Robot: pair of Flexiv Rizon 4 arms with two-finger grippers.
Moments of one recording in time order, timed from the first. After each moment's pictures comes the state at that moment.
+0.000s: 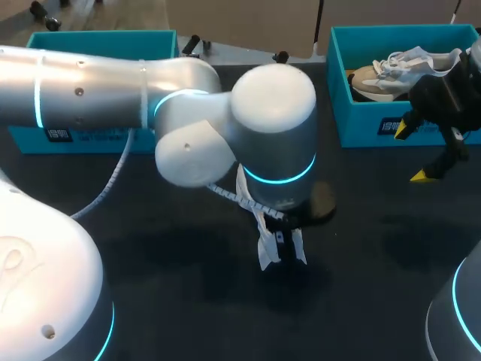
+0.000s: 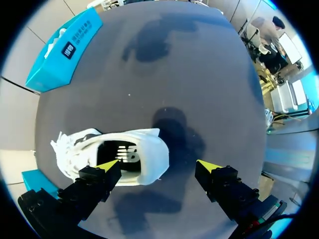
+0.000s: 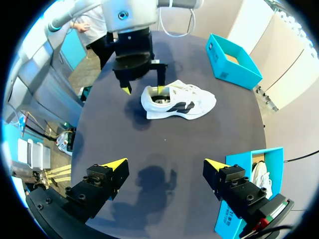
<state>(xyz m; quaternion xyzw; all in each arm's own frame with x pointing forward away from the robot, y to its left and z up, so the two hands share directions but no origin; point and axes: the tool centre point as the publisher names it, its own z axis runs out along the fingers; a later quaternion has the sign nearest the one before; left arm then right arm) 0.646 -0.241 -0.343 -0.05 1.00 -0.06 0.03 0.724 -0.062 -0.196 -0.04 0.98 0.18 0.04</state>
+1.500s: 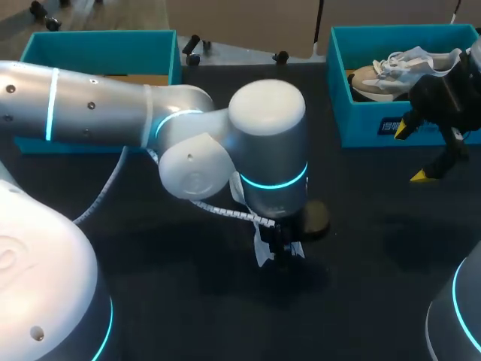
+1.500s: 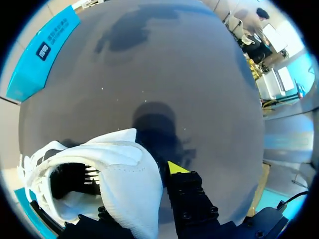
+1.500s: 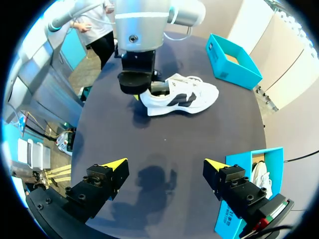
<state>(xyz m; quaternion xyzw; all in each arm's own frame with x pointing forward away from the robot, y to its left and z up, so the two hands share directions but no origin) 0.632 -0.236 -0.378 0.01 1.00 -0.06 -0.03 0.724 -0.062 -0.196 -0.04 0.98 0.18 0.04</state>
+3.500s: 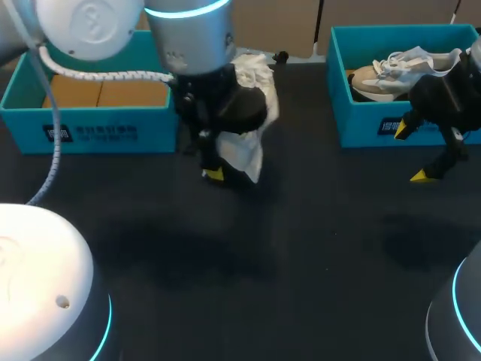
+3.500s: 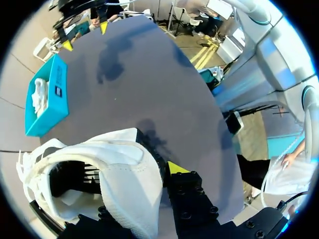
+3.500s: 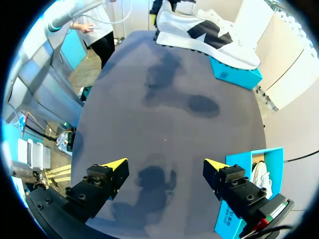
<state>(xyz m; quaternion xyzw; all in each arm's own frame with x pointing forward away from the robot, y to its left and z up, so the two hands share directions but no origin) 0.682 -0.124 -0.167 0.20 0.97 -0.07 -0.06 0.724 -0.062 -0.196 -0.04 0.98 0.18 0.04</state>
